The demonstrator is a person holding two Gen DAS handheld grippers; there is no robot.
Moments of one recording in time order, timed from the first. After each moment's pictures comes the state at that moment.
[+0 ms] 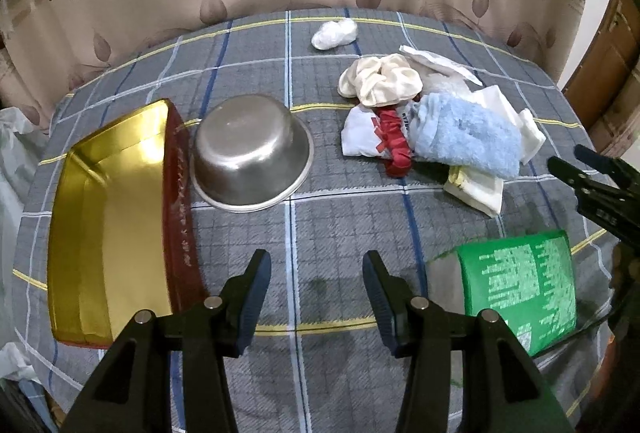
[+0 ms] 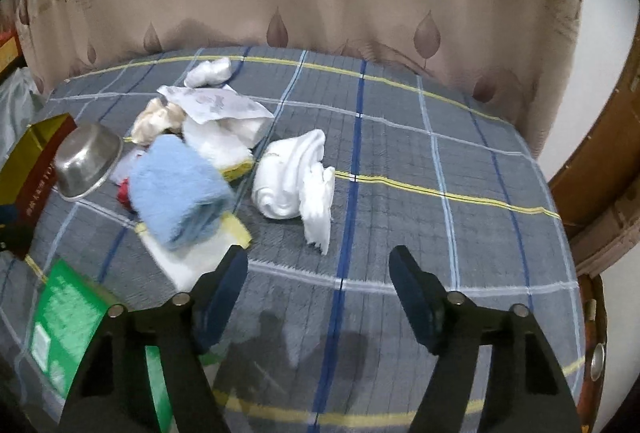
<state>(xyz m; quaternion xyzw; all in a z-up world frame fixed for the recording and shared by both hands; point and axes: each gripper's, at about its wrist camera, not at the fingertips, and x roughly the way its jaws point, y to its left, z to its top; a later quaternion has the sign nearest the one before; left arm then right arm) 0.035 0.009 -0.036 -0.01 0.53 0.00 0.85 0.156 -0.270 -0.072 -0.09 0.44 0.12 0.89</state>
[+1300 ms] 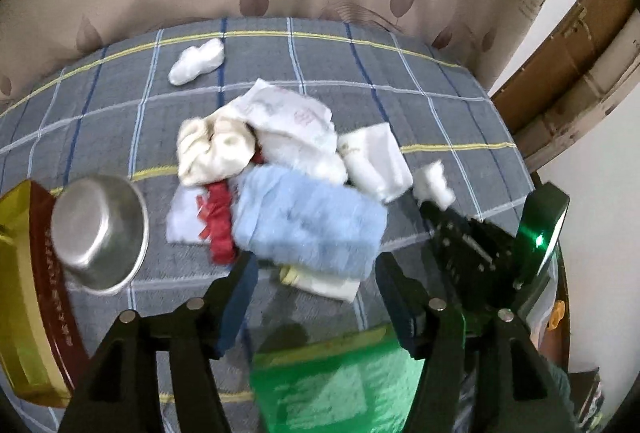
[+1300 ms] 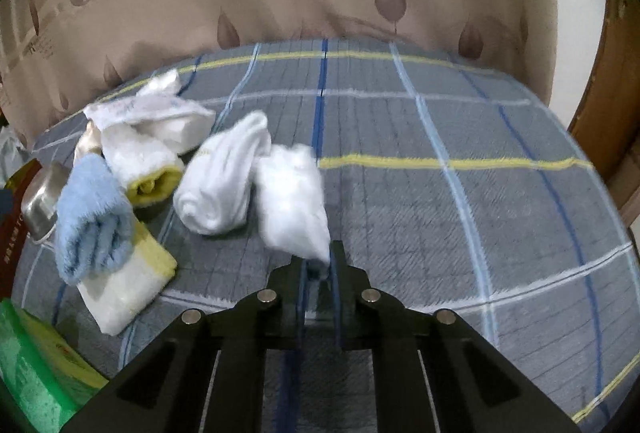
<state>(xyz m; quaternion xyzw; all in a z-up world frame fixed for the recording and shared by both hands) 0.129 -0.095 -0.012 -0.06 0.55 -0.12 0.82 0.190 -0.306 -0.133 0.01 0.43 0.10 0.90</state>
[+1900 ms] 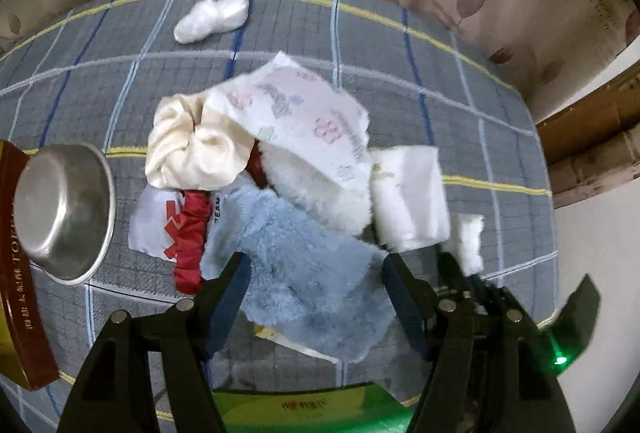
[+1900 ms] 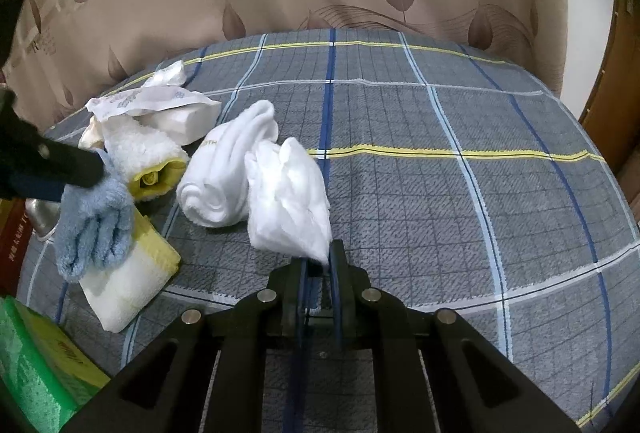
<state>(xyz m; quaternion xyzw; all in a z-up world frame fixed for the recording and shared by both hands) 0.183 -0.102 -0.060 -0.13 0.61 -0.05 0.78 0.189 -0.302 -0.136 0.02 0.44 0.12 0.89</state>
